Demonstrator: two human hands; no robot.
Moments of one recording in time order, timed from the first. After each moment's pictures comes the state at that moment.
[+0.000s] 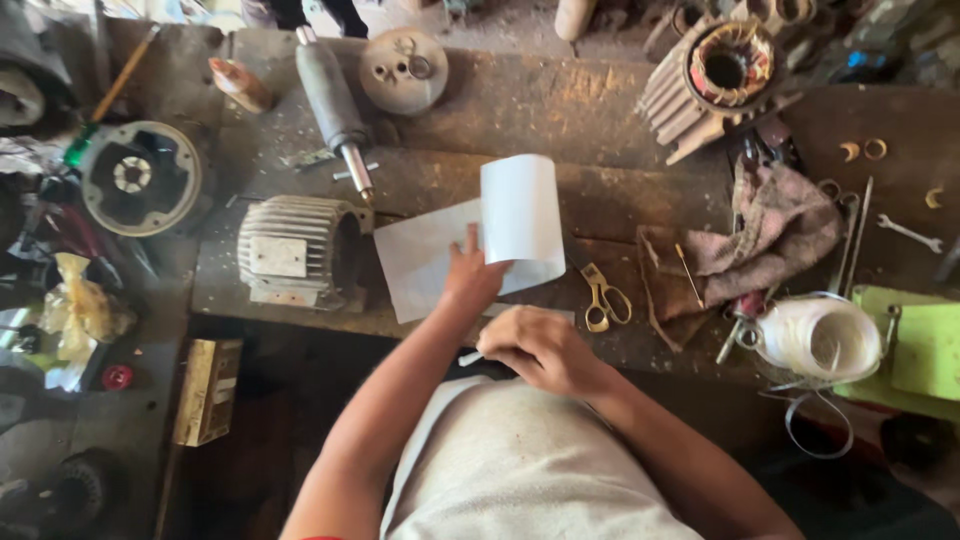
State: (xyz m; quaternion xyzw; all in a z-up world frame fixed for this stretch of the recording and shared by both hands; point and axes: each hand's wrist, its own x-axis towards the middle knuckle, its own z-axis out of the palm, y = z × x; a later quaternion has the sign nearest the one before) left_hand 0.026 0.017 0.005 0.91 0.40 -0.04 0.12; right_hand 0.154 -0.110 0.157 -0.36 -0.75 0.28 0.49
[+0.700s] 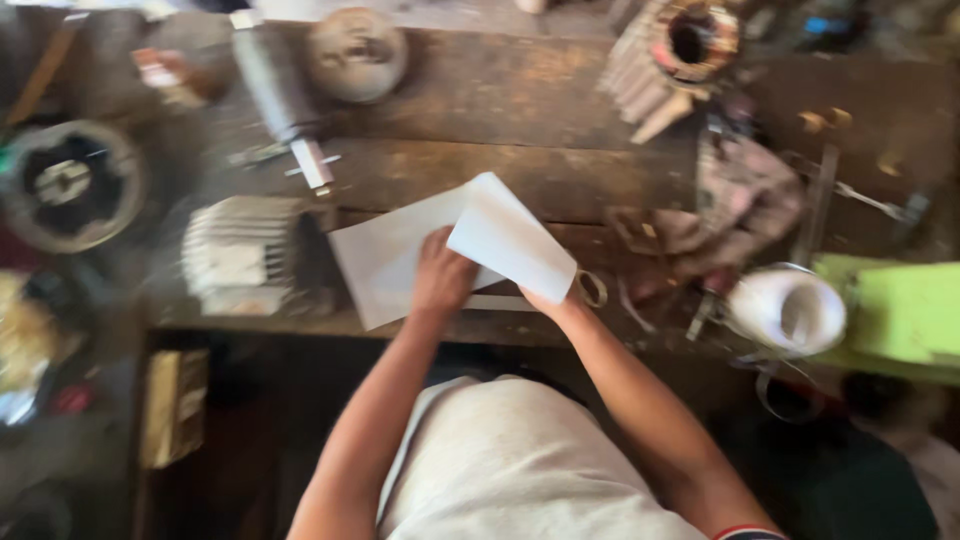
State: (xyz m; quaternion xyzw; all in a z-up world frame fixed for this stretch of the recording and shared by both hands) left_hand 0.010 0.001 0.001 0.88 0.38 0.23 0.16; right_hand 0.201 -0.072 0.024 -0.70 -0.59 0.23 0.32
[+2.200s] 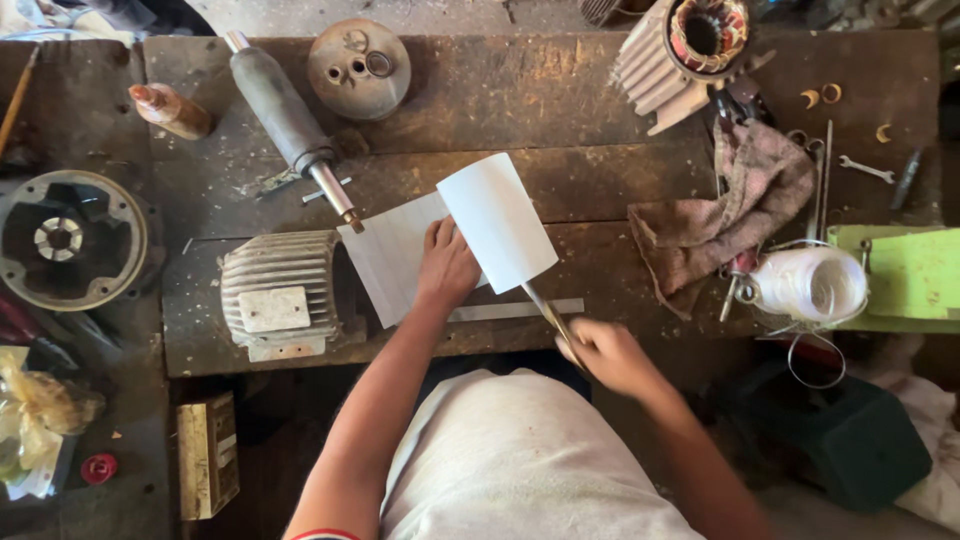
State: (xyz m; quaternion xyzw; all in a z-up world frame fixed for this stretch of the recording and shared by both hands) left_hand -0.018 0.059 -0.015 0.92 0.34 0.14 0.14; right_hand 0.176 -0.162 0.094 -0.76 -0.45 0.44 0.17
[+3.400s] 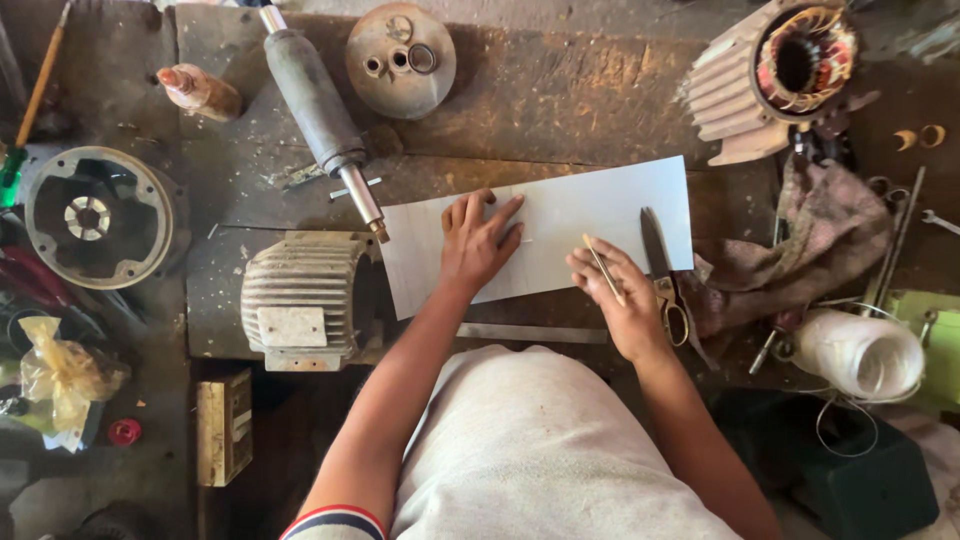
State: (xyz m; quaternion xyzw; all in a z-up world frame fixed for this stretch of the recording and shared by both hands) left_hand 0.009 0.107 0.015 0.85 0.42 0.24 0.21; right_hand 0.196 -0.042 0.092 -0.56 -0.22 0.54 0.58
